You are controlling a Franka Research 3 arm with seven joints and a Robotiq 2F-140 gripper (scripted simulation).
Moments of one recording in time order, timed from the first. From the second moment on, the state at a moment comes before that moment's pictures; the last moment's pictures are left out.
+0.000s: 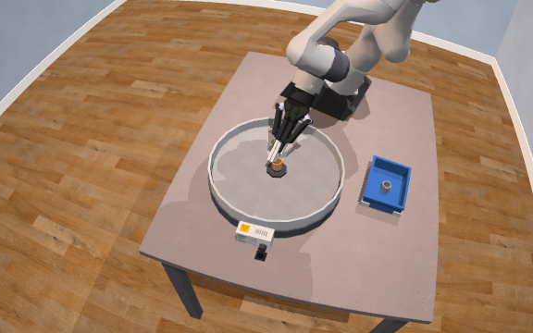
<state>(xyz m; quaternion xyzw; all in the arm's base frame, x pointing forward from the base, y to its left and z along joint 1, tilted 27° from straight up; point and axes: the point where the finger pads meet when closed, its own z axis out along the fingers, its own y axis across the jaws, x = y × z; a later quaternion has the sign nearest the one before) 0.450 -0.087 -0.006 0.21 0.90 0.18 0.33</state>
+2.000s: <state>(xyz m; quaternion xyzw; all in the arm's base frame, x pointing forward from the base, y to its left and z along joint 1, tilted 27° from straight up) 0.450 -0.085 -0.012 0.21 0.90 0.18 0.33</state>
